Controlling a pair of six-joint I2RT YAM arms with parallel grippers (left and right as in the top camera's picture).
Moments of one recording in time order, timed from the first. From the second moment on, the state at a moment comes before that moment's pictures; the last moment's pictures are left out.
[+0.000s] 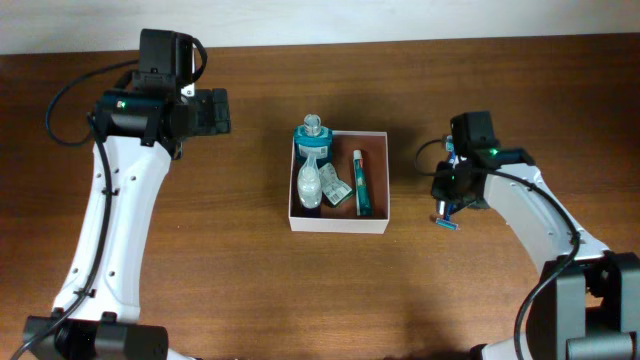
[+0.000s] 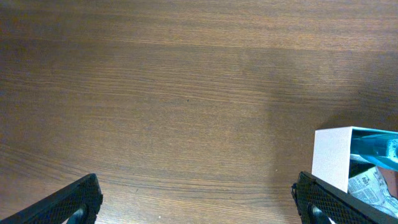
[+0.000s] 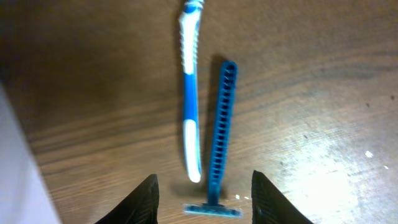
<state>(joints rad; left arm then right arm) -0.13 1.68 1.76 -1.06 -0.21 -0.14 0.06 1.66 1.08 -0.75 0.09 0.37</state>
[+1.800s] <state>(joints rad) -0.13 1.68 1.76 -1.06 -0.21 -0.14 0.02 1.78 0.97 -0.53 0.13 0.47</state>
